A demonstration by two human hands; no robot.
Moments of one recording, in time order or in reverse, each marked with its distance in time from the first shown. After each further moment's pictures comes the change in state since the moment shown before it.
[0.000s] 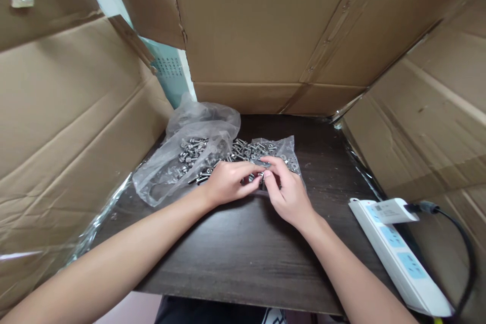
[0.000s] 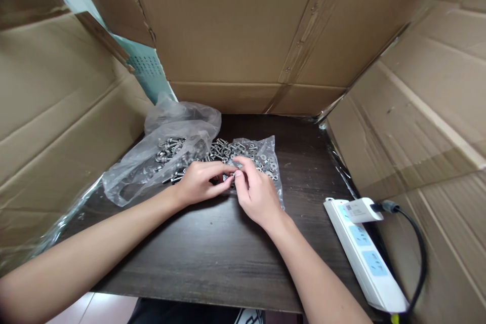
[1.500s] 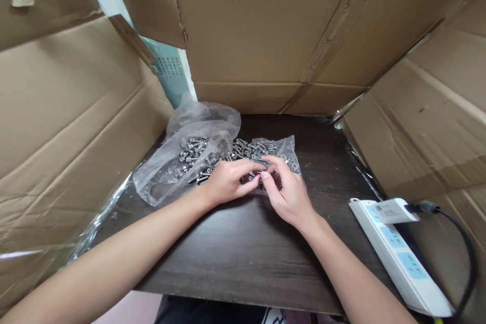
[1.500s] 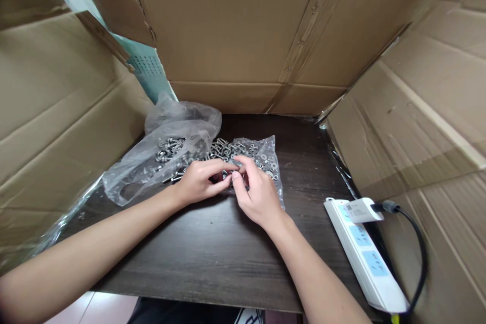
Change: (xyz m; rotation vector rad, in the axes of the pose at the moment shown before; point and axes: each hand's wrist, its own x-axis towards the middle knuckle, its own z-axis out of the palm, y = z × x) left_hand 0.000 0.000 -0.001 -0.035 -0.003 -0.031; right_hand -0.001 0.000 0.000 0.004 0.039 -0.046
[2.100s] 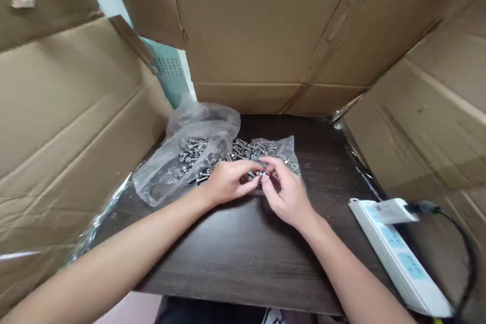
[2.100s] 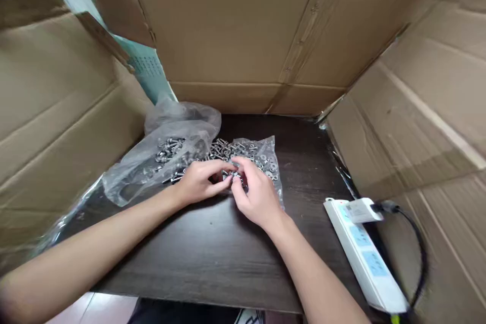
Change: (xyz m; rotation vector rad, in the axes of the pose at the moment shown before) left_hand -0.001 -0.002 0.001 -0.053 -0.021 -0.041; right_hand 0.000 0.005 0.001 -0.001 -0.008 -0.049
